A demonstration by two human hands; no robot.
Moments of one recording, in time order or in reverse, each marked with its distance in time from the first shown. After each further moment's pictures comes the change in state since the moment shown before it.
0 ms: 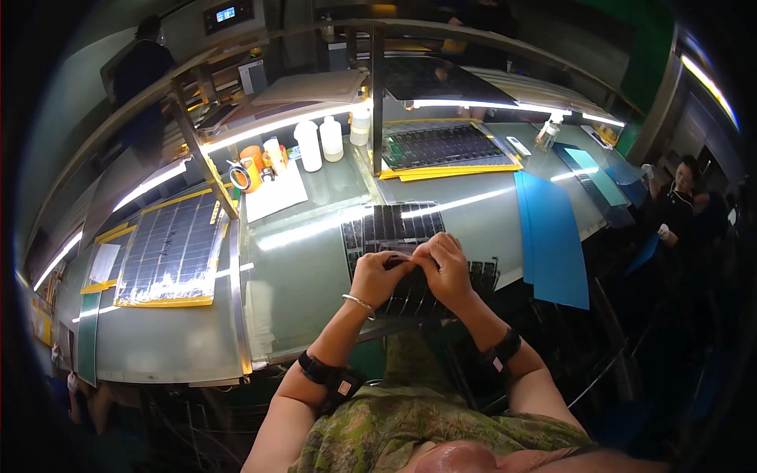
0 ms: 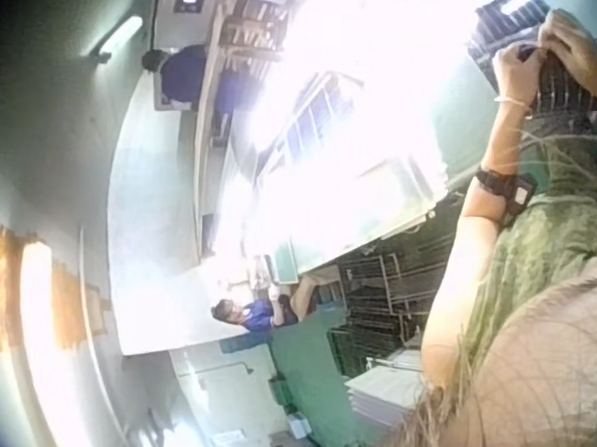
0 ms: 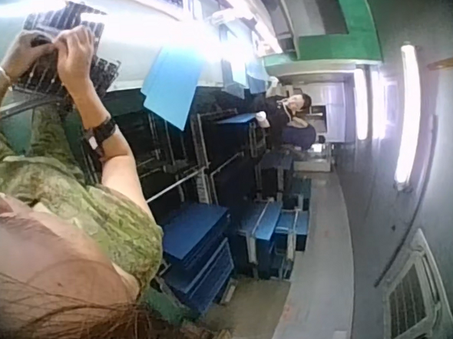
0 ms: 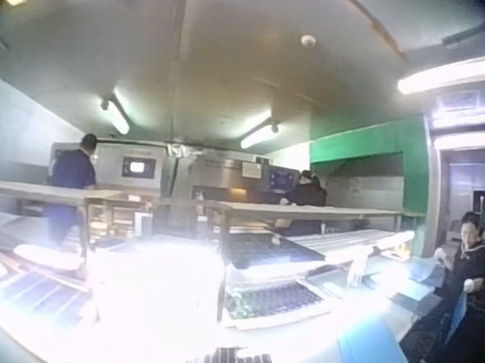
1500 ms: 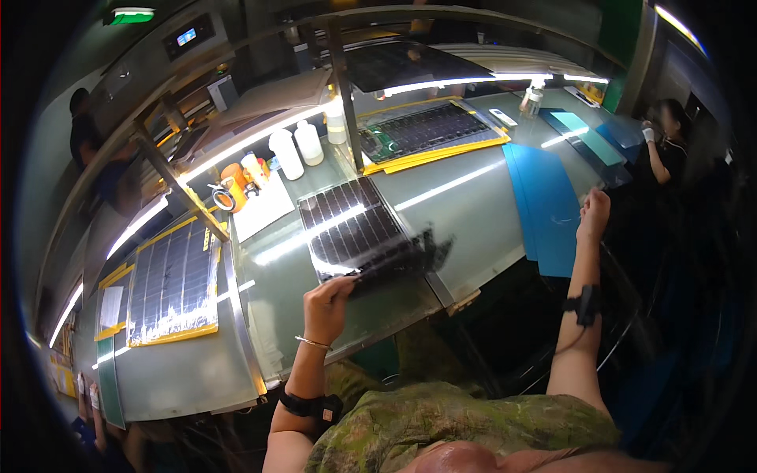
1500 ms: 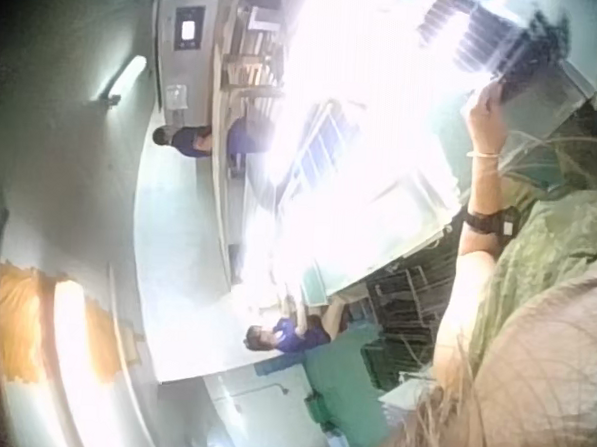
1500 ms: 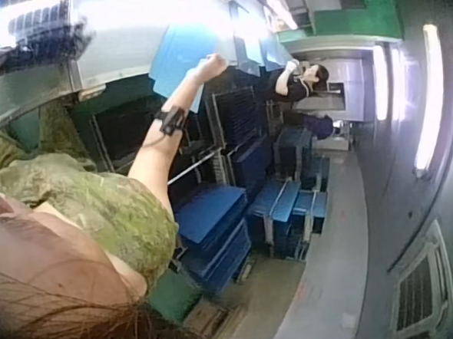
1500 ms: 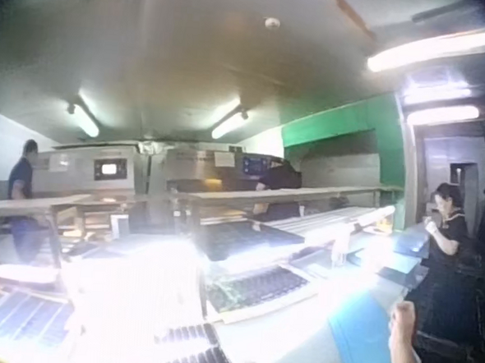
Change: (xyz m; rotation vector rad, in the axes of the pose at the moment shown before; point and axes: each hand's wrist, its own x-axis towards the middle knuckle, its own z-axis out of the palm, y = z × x) left_hand -0.030 -0.019 -0.051 0.273 0.167 0.213; right_hand -0.037 0.184 -0.249 0.246 0.972 0.668
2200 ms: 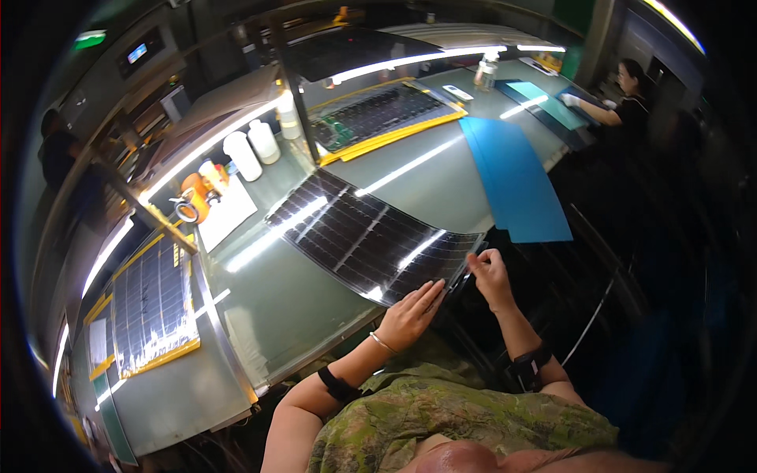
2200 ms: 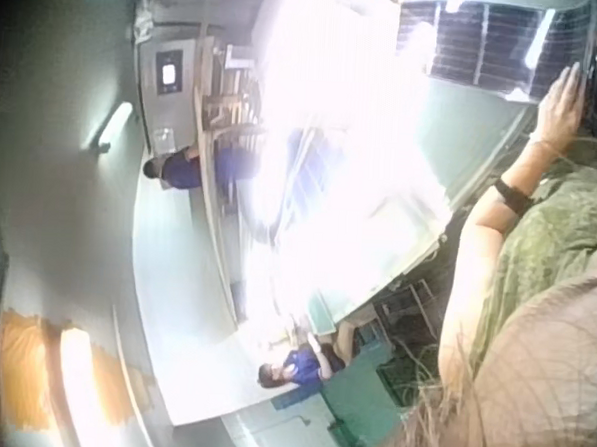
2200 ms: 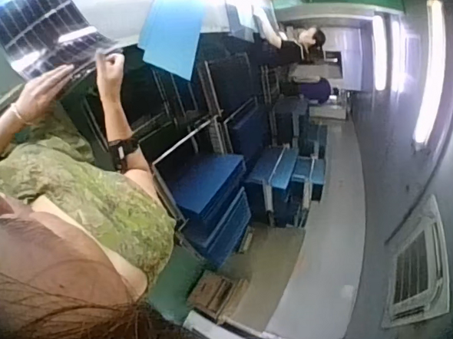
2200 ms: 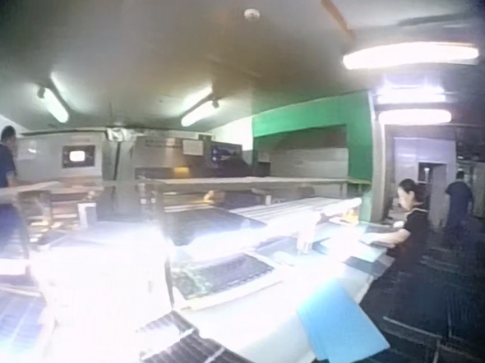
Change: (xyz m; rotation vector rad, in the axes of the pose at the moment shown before) left_hand -0.058 0.032 0.121 0.164 -0.343 0.877; right_hand -0.242 0.012 -0.018 -0.393 -0.535 0.282
